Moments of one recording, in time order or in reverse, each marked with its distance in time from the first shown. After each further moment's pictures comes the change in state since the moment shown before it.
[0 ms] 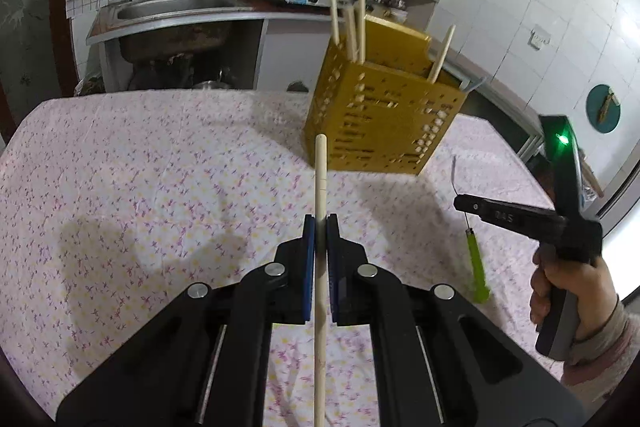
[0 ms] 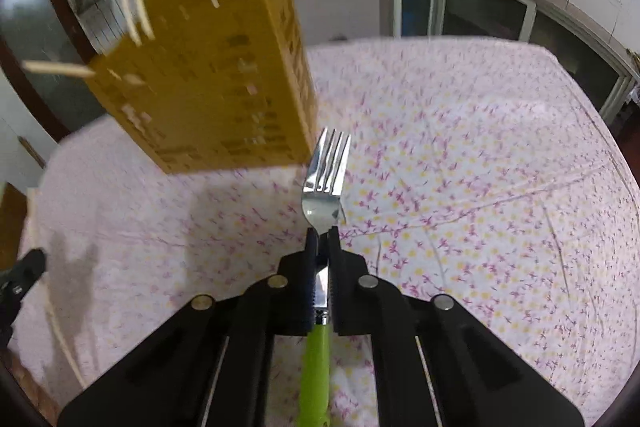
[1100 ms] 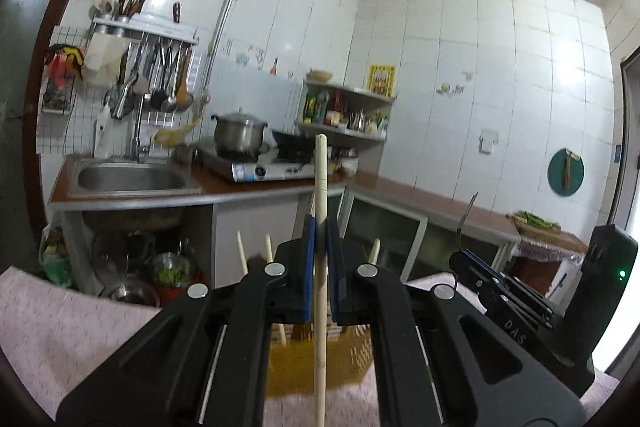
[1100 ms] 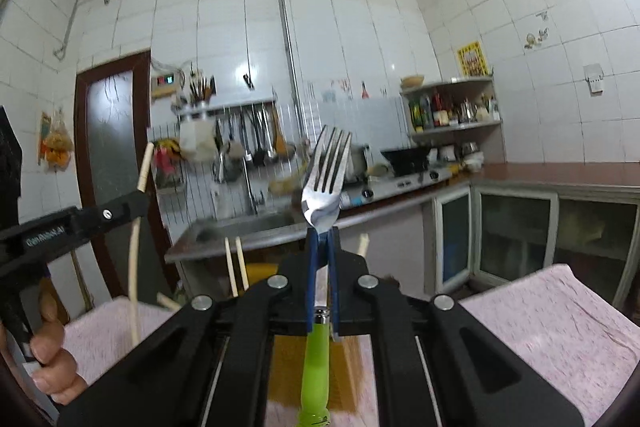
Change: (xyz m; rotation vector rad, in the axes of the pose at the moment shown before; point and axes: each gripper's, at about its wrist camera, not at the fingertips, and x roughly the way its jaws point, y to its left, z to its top) left arm -0.032 -0.071 0.121 0.126 -0.594 -0.120; right arm -0.127 0.015 0.043 -0.091 -0.875 0.191
